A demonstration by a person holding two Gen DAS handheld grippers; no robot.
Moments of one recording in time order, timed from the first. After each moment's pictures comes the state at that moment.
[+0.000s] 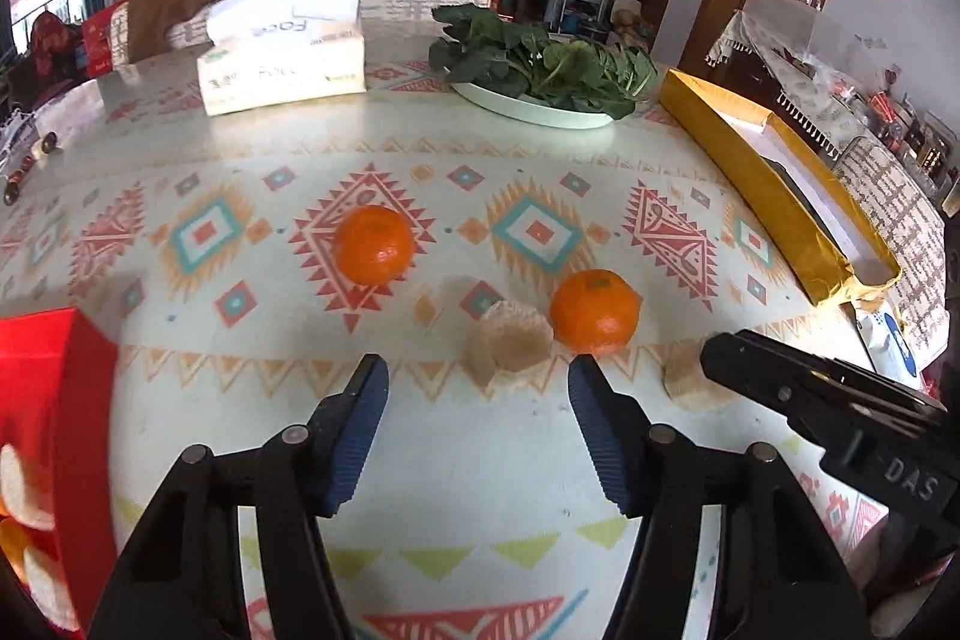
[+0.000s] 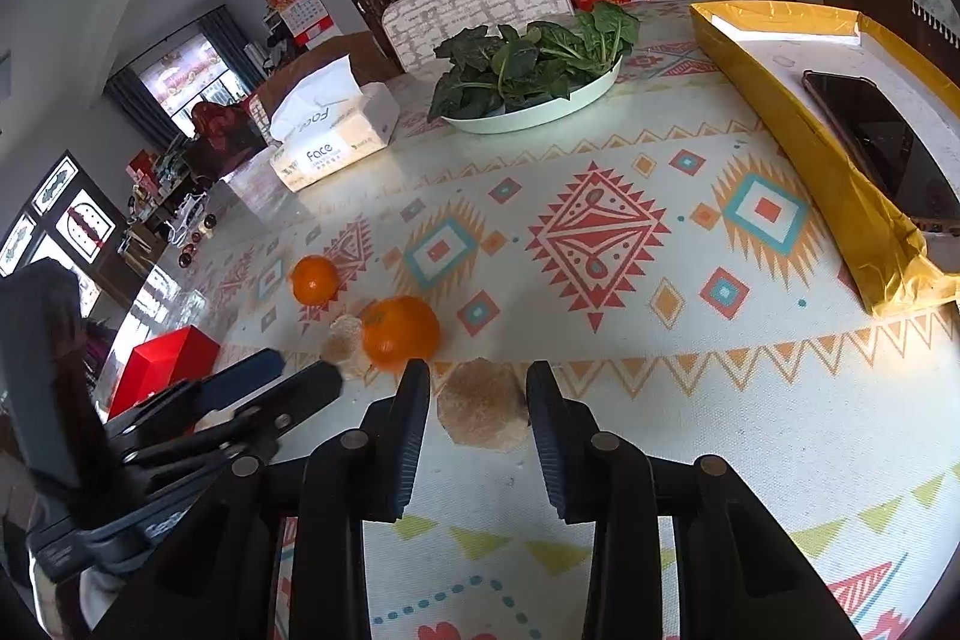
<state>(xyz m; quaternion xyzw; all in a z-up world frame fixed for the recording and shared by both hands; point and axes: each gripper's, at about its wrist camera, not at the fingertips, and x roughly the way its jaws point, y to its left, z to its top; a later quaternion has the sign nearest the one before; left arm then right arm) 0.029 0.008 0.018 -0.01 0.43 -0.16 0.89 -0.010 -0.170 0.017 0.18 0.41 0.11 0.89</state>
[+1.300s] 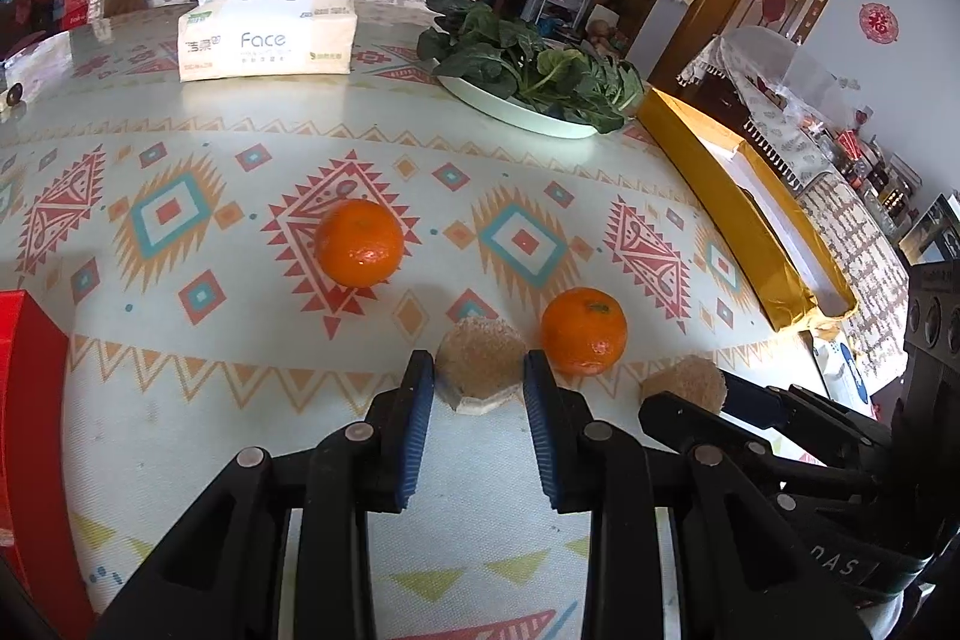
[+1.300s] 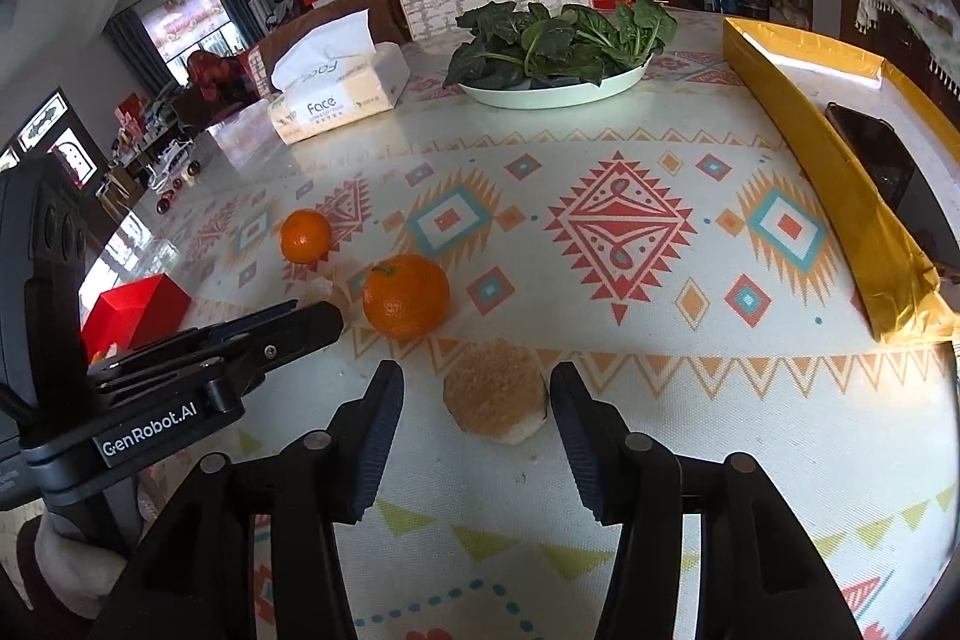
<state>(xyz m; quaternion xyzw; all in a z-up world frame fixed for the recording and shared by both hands) 0.041 0.024 0.013 -0.07 0.44 -0.21 0.87 -0.004 -0.147 0.010 0.11 0.43 0.11 0.89</state>
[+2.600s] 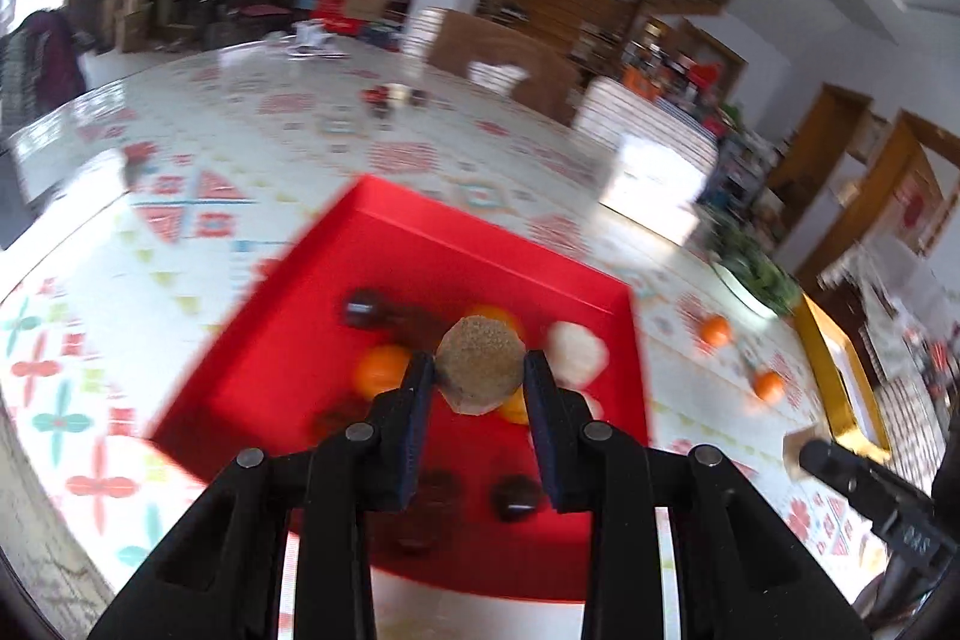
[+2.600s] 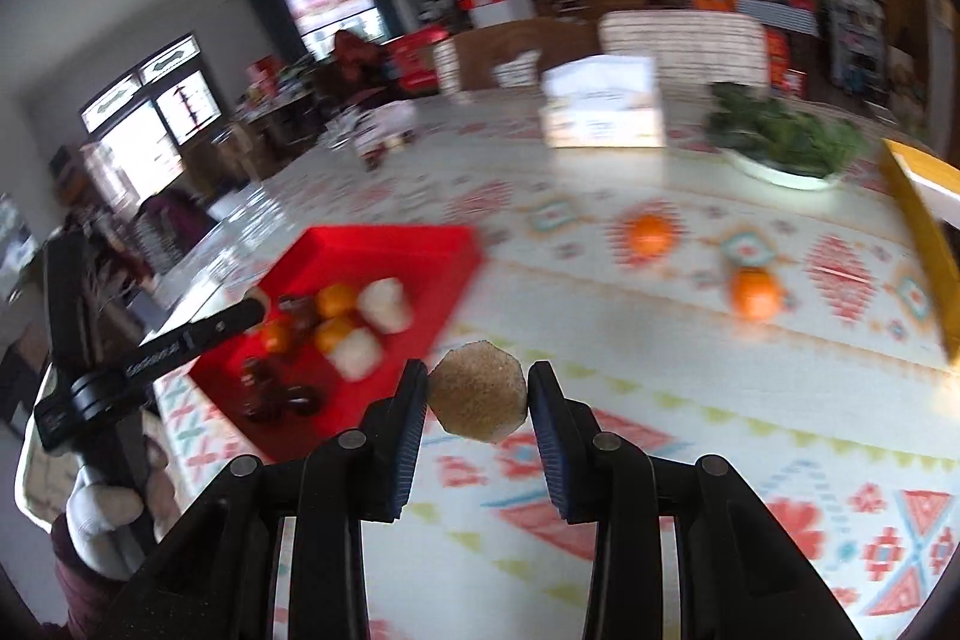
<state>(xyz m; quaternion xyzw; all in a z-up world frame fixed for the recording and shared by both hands) -0.131 0.297 0.070 -0.20 0.33 0.04 0.92 -0.102 0.003 0.084 0.05 0.38 0.26 0.89</state>
